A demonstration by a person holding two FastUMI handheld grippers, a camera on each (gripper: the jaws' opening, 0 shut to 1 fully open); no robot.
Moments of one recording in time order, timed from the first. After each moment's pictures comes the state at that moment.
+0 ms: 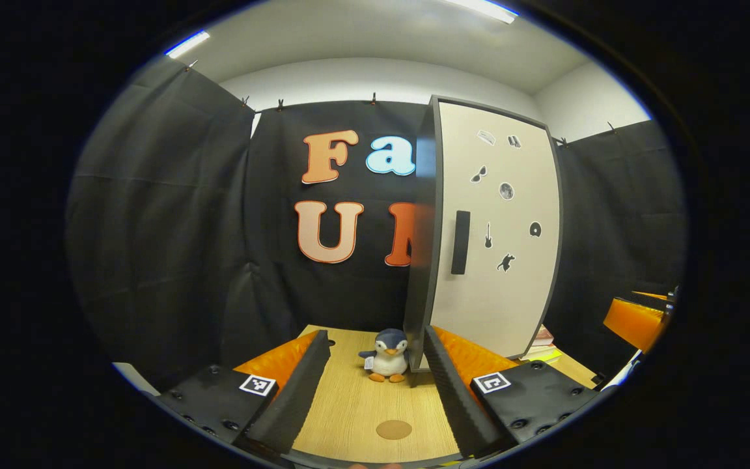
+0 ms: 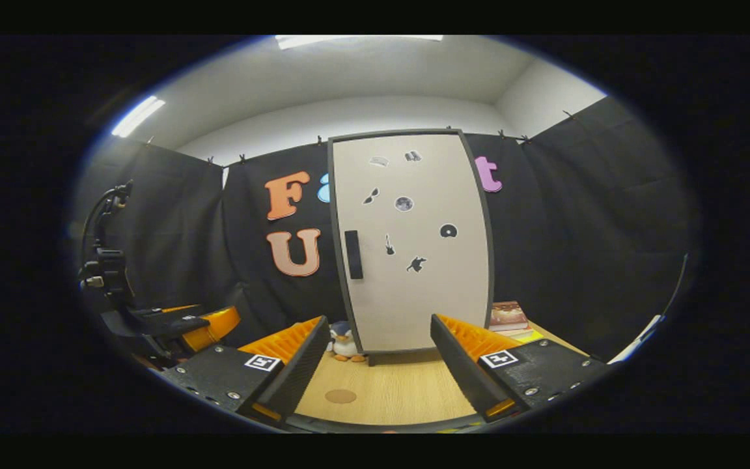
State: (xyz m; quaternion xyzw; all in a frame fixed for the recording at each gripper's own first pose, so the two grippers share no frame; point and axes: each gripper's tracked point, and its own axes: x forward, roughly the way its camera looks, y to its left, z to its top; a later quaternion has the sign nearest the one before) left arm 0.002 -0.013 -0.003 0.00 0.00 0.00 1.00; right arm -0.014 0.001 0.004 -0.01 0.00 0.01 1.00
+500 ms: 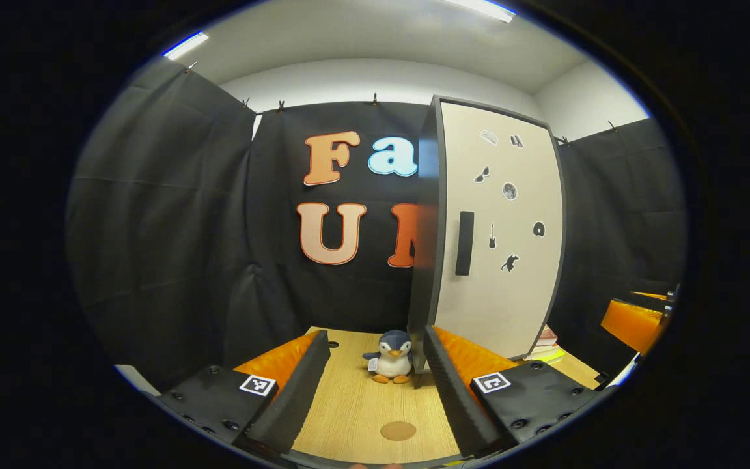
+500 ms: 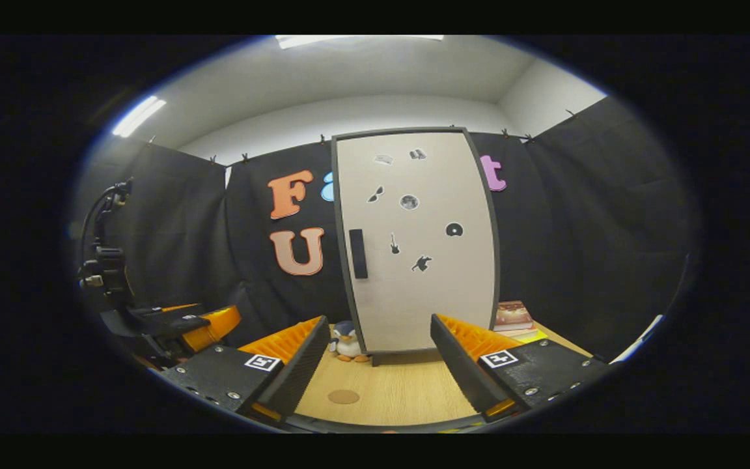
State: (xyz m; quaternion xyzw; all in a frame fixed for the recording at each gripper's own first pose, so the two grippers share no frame) left arm 0.005 -0.008 -0.003 0.00 0.00 0.01 1.00; right arm -0.007 0.006 0.004 -0.01 0.00 0.02 1.00
